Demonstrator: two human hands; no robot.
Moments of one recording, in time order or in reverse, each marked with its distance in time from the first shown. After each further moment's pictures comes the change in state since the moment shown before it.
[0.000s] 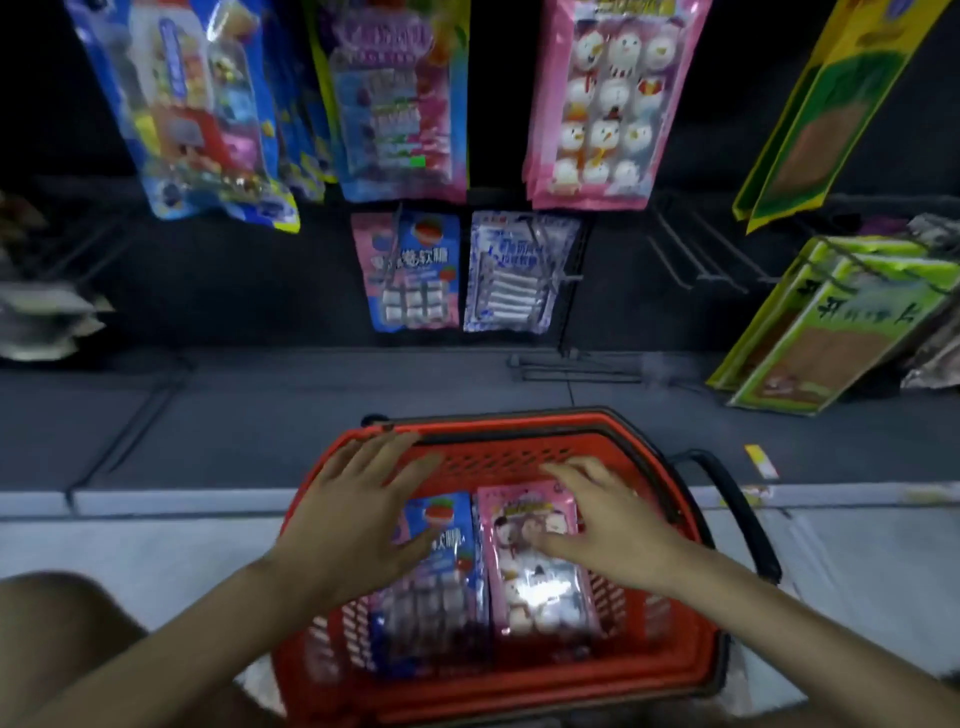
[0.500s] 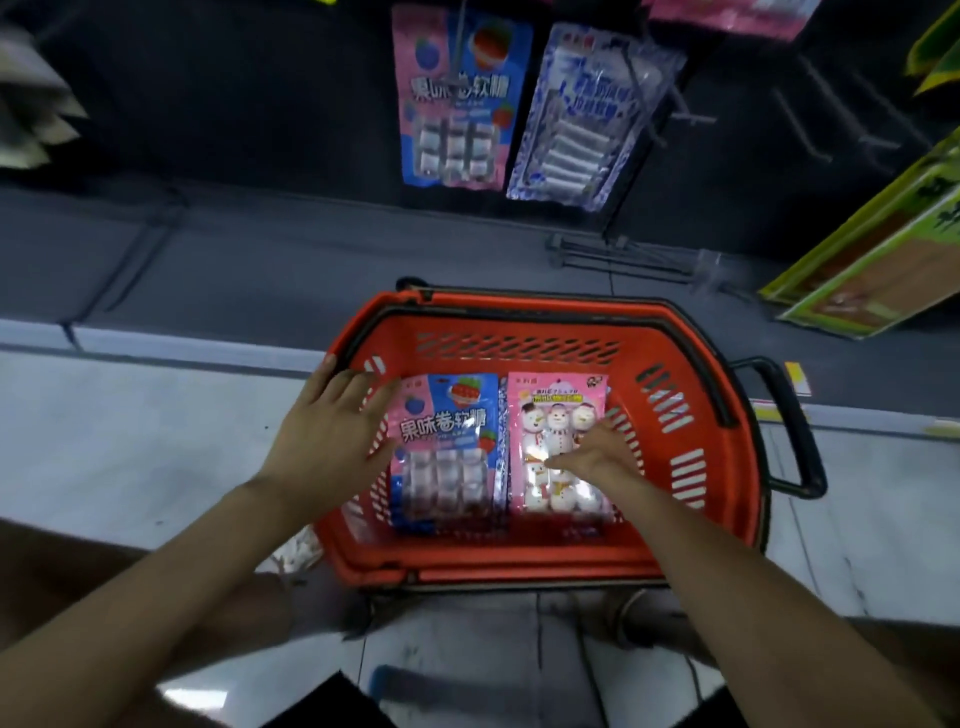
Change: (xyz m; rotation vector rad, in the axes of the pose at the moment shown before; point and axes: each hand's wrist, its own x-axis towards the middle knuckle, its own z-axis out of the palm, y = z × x) left_hand -0.063 -0.054 0.091 0.084 -0.091 -0.106; right_hand 0.077 0.048 0.151 0.108 -0.145 0.752
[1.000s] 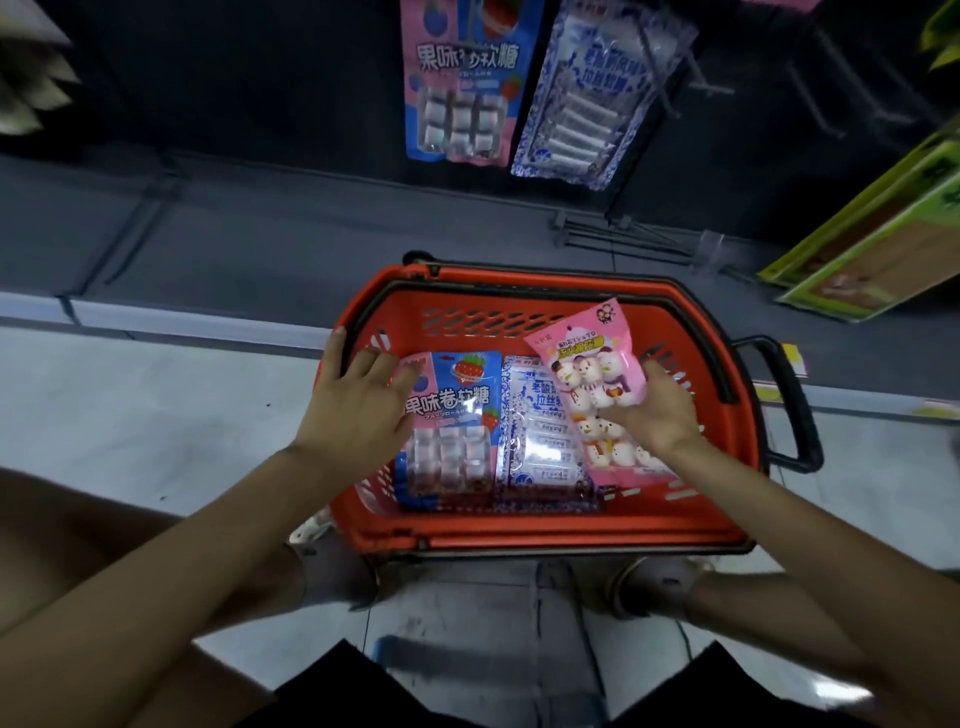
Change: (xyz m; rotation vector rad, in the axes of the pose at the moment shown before) left_hand 0.007 0.015 0.009 0.035 -0.027 -0.034; right_hand -0.035 0.027 -0.063 0.239 0.277 -0.290
